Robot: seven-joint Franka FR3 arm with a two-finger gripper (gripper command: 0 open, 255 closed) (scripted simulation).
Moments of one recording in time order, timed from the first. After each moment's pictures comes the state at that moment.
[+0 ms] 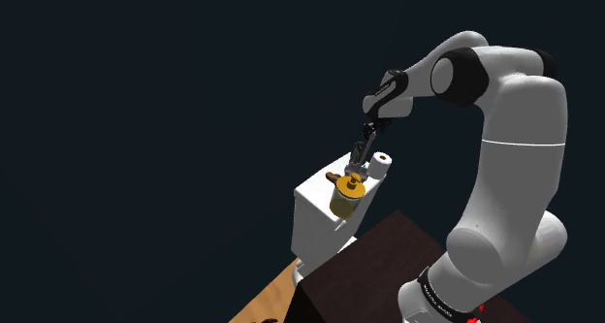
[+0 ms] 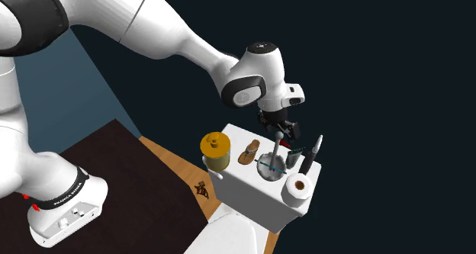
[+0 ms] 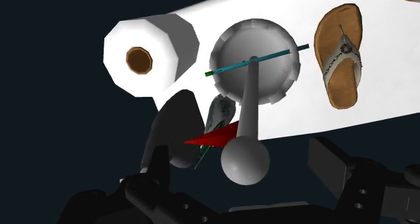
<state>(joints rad) -0.29 0.52 -0.34 -1.89 -0.01 2.62 -0.48</state>
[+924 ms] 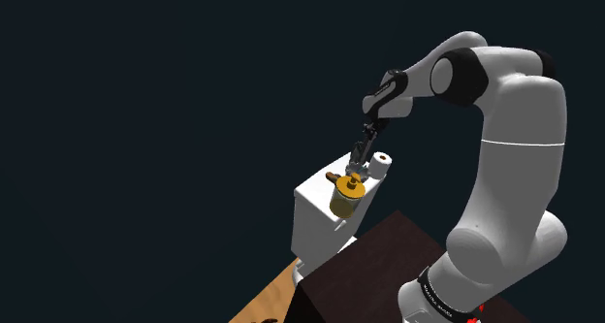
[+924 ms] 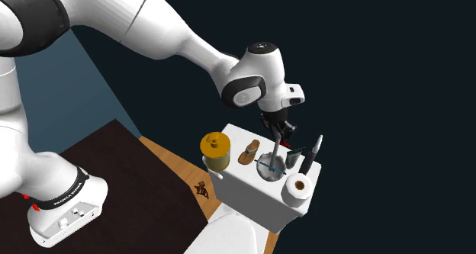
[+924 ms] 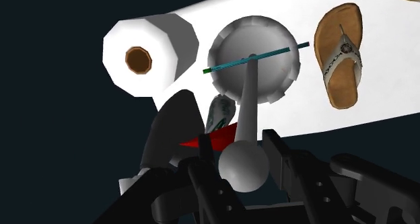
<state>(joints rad) -0.29 0.52 -0.34 -1.89 -0.01 2.62 -0.48</state>
